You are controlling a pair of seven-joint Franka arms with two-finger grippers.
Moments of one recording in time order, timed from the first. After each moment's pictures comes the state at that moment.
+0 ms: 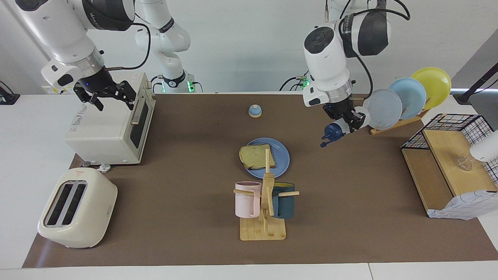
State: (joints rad) left arm -0.53 0.13 0.08 -1.60 0.44 1.65 0.42; right arm -0.03 -0.01 -0.02 -1.62 0.01 1.55 -0.05
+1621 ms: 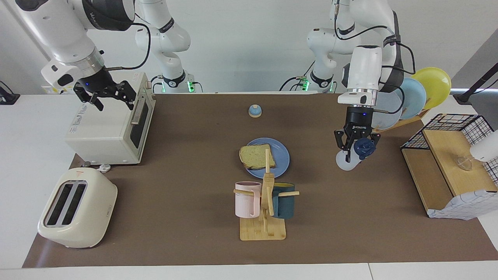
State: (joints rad) left arm -0.29 -0.02 0.07 -2.29 0.21 3.10 -0.23; right arm -0.03 -0.01 -0.02 -1.62 0.01 1.55 -0.05
